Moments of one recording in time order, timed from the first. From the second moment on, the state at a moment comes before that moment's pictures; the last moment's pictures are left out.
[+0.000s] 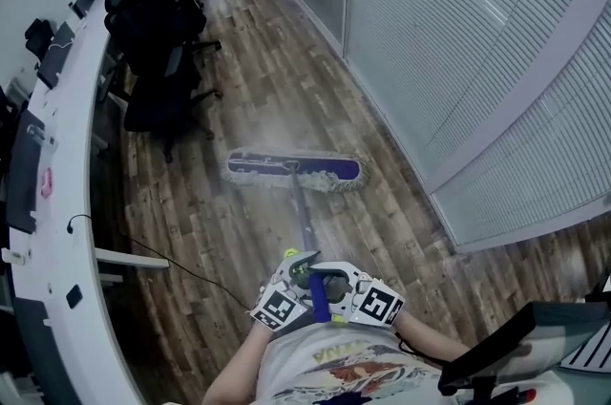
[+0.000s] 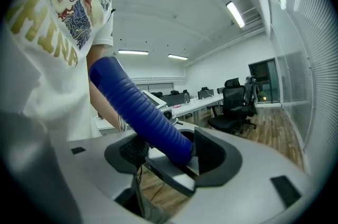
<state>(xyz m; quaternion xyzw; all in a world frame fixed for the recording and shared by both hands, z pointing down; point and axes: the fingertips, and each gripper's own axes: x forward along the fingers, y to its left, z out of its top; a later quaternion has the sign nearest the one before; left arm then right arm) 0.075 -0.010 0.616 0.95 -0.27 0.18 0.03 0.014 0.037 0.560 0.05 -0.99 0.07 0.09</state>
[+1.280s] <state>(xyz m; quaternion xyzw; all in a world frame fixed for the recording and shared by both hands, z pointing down) -0.066 -0.496 0.614 0.95 -0.27 0.19 0.03 -0.125 -0.450 0.559 0.09 -0.99 0.07 0.07</state>
